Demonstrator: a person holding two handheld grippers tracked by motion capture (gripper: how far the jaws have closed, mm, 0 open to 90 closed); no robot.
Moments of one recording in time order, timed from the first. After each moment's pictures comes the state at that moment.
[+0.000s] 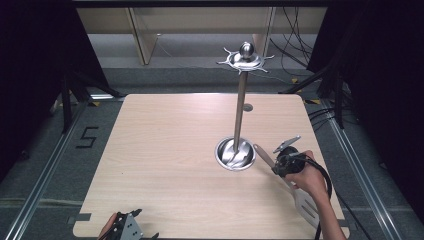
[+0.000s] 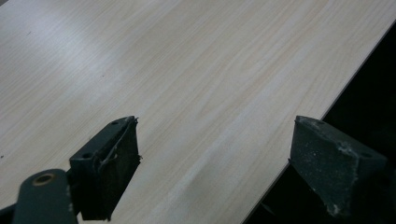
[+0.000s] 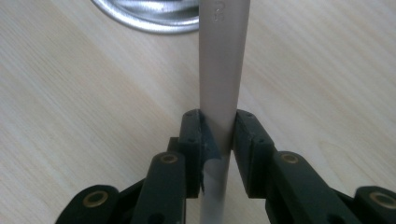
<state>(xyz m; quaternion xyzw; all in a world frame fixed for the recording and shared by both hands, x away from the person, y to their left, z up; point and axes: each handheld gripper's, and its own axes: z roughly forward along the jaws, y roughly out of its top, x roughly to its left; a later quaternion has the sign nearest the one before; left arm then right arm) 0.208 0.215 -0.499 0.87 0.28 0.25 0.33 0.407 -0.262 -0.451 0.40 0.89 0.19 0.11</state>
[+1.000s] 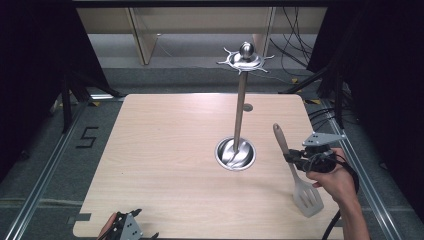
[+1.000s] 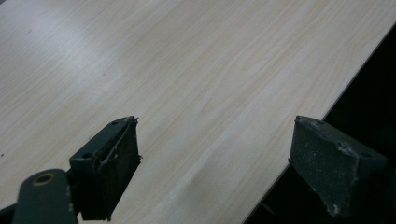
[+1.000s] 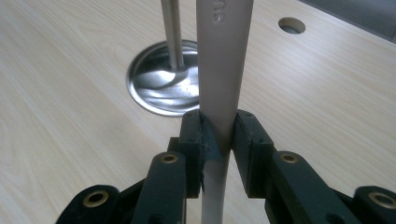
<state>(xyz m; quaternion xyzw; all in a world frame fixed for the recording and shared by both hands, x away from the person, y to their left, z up) 0.209 0.213 -0.502 0.86 0.29 0.26 0.34 0.370 -0.302 -0.388 0.37 0.84 0.37 0.17</state>
